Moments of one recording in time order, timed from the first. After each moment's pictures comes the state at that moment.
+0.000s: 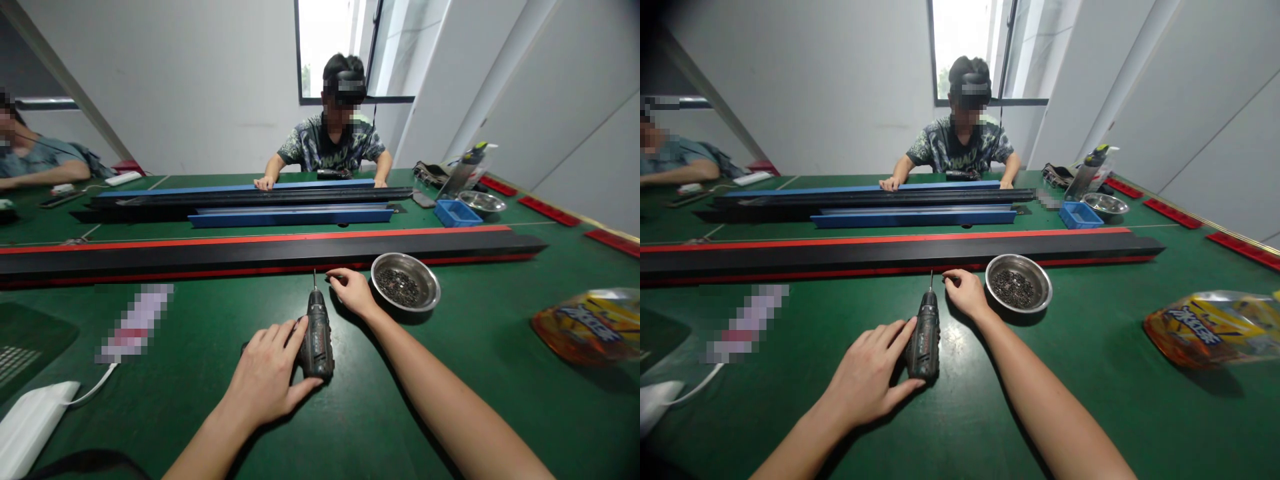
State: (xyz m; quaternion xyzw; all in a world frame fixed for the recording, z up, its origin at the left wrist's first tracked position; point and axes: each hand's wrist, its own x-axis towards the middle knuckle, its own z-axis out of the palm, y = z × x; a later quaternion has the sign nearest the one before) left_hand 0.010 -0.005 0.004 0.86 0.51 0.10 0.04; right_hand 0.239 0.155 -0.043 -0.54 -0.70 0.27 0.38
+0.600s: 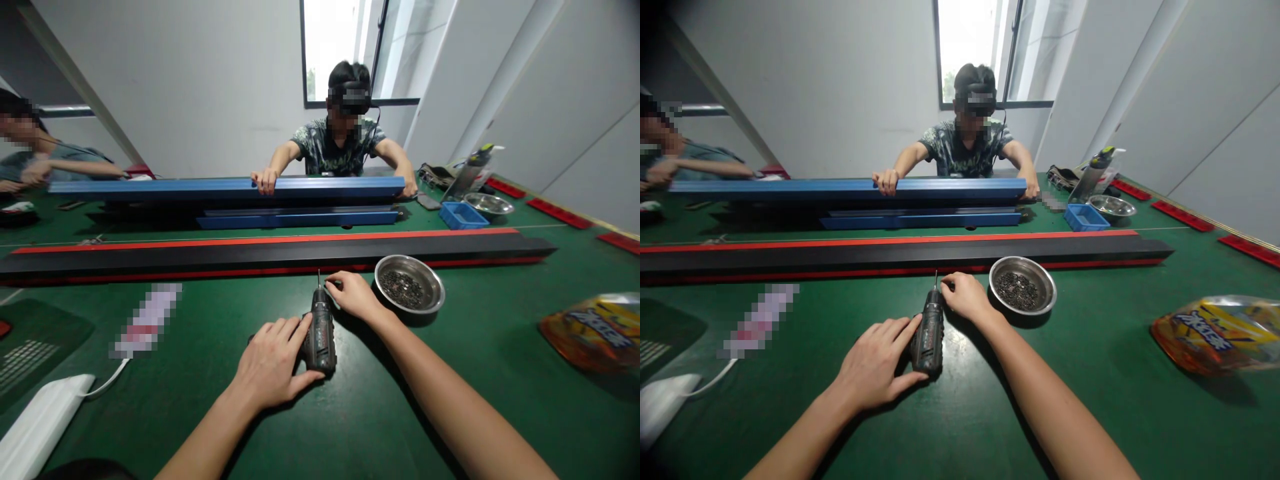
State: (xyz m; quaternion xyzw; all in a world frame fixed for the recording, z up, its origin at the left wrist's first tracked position) left_hand 0.009 0.005 0.006 0.87 0.49 0.08 0.04; right_hand 0.233 0.148 -0.020 -0.52 -0.79 0.19 0.26
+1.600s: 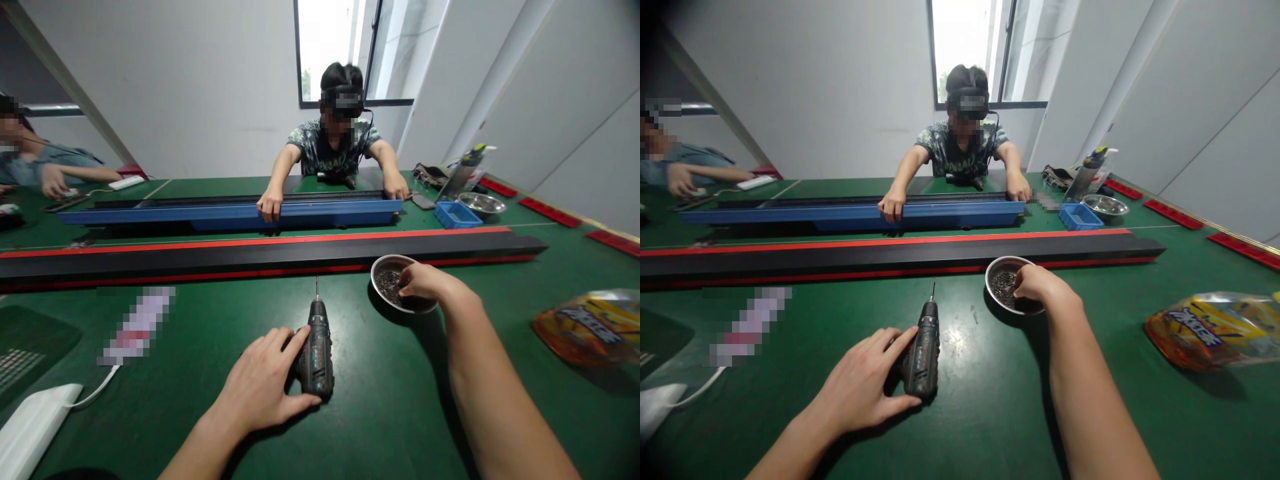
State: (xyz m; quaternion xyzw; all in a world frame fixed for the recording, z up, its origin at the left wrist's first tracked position) left_hand 0.004 -0.009 0.014 0.86 0.50 0.10 0.09; right_hand 0.389 0.171 0.031 -0.70 -0.67 0.24 0.01
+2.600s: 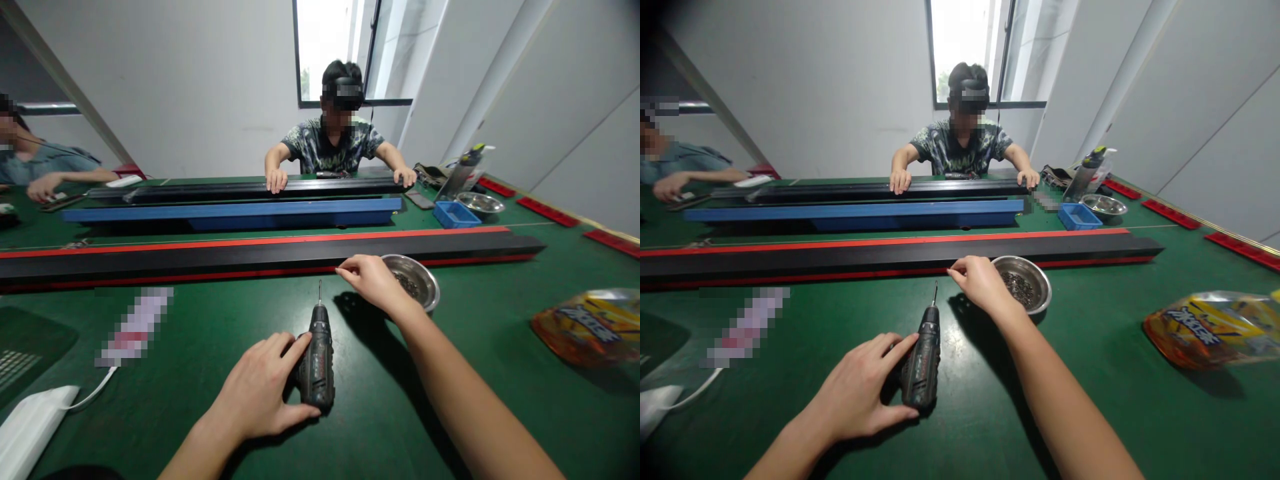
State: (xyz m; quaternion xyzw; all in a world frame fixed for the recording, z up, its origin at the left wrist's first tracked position) left_hand 0.004 -0.010 0.020 0.86 0.48 0.09 0.13; right_hand 0.264 0.146 0.051 -0.51 -0.80 0.17 0.27
